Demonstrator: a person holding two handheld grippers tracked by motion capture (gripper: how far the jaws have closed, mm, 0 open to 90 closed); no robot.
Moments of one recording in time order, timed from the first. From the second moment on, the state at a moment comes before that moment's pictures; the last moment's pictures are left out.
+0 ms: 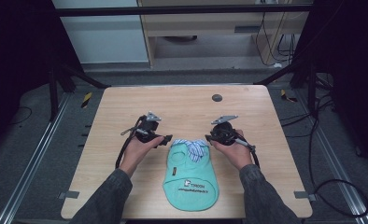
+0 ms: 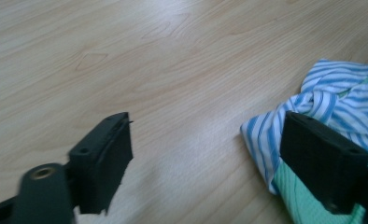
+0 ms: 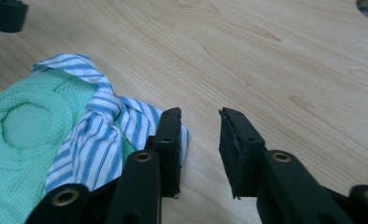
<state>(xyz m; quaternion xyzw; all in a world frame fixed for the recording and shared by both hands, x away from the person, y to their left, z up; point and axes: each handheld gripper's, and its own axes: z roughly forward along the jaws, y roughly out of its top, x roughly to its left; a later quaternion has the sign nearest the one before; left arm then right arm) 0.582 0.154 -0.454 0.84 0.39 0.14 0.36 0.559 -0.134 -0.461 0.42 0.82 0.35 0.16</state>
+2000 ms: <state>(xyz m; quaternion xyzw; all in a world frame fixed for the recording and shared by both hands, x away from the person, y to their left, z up) 0.576 0.119 -0.476 0.89 0.33 0.08 0.32 0.561 -0.106 -0.472 0.37 0.87 0.31 0.12</state>
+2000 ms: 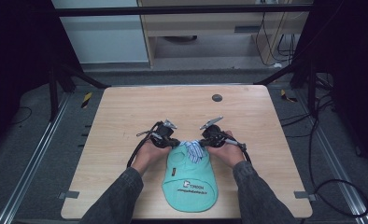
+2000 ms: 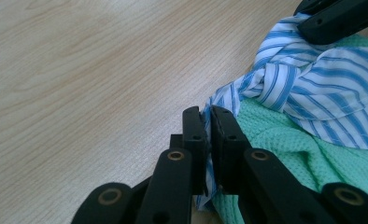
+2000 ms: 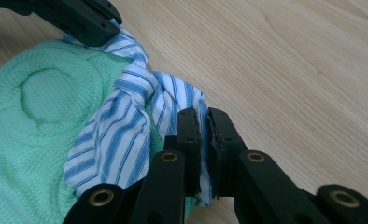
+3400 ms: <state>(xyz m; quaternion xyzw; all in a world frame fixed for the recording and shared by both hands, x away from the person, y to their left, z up) 0.572 0.117 -0.424 0.90 0.27 0.12 0.32 0.557 -0.107 -0.425 0.31 0.89 0.30 0.14</state>
